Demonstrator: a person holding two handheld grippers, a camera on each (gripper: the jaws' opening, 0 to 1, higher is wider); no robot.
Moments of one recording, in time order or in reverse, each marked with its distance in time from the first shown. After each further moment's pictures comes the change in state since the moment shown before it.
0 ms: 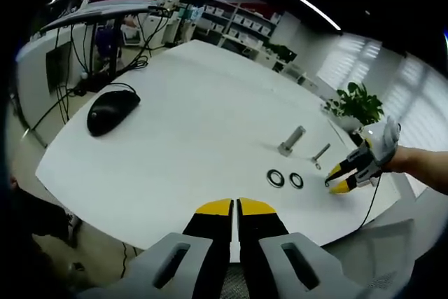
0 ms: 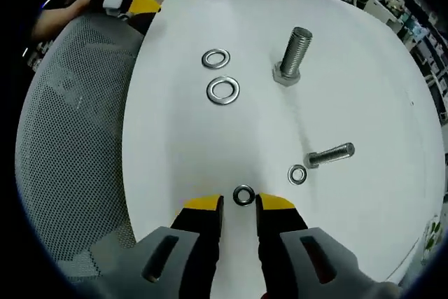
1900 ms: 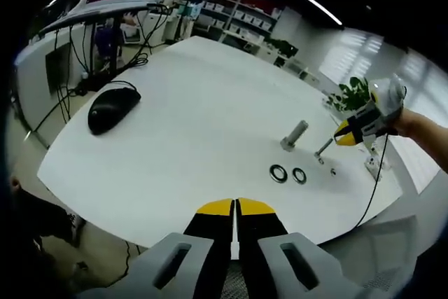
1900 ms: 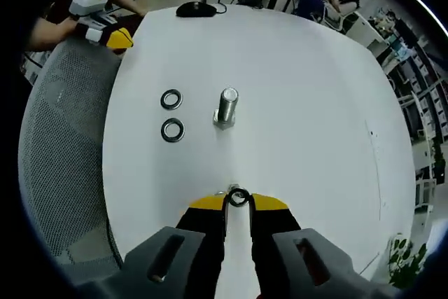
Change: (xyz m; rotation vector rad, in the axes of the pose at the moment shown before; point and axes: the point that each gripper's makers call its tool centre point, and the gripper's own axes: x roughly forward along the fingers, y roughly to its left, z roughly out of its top) left arm 0.002 -0.002 -0.003 0.002 0.018 -0.007; right arm -0.054 -0.072 0.044 -0.050 -0.039 -0.179
